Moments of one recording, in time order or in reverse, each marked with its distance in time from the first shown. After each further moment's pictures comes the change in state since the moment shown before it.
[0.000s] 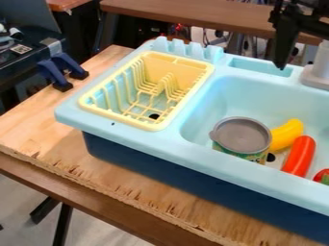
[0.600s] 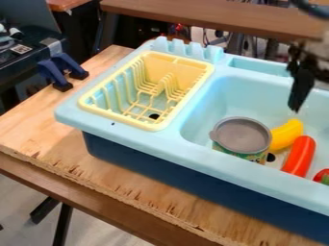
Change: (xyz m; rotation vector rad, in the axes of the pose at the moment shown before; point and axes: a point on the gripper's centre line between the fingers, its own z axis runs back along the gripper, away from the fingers) arm -0.008 -0.030 -0.040 0.061 -0.019 0.116
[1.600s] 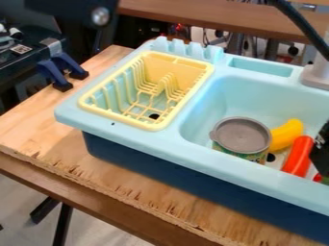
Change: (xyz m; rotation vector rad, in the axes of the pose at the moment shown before) arm -0.023 -0.035 -0.030 0.048 0.101 0.684
